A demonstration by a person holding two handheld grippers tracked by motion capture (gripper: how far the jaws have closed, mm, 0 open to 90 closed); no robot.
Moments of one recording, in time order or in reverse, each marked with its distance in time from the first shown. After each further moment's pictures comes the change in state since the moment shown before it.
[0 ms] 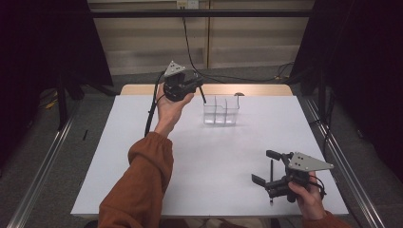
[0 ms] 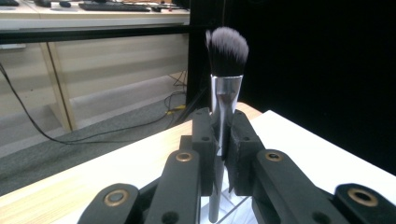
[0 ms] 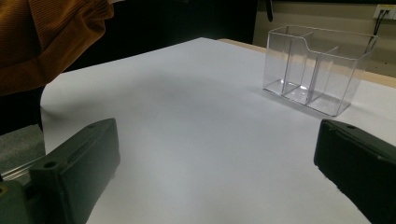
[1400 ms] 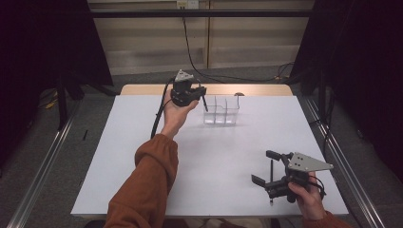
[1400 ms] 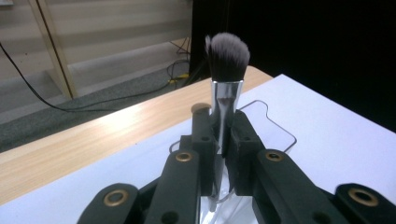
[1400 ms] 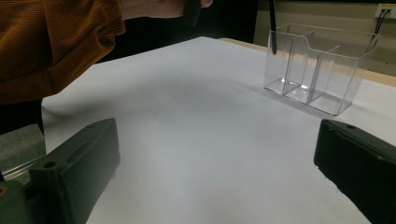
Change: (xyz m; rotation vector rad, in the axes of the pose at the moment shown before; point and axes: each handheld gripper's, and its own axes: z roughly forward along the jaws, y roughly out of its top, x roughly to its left) left arm 0.002 -0.028 0.029 0.141 0.010 -0.005; right arm 0.000 -0.001 0.000 0.000 0.007 0.000
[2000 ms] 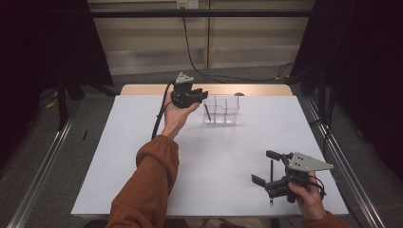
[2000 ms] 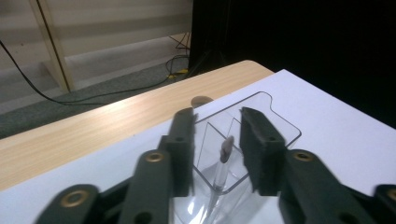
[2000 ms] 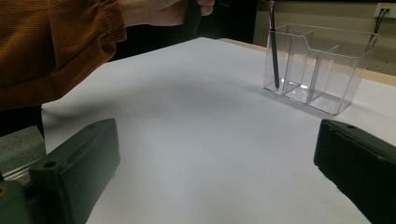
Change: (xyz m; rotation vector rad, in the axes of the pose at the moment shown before) left arm 0.004 -0.008 0.004 0.005 -0.010 -0.029; right arm 0.000 0.000 0.000 -0.003 -0.001 0.007
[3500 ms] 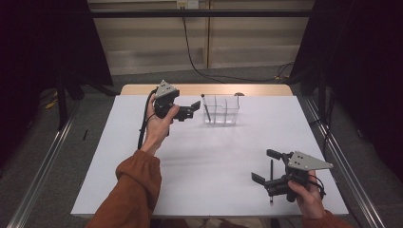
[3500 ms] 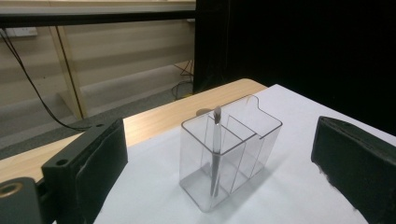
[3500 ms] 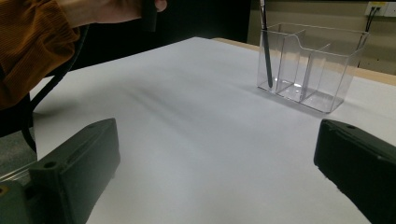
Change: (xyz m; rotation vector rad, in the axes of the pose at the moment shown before) left arm -0.004 -0.020 -0.067 -0.126 0.022 0.065; right arm -0.002 0.000 0.001 0.003 -0.025 0.010
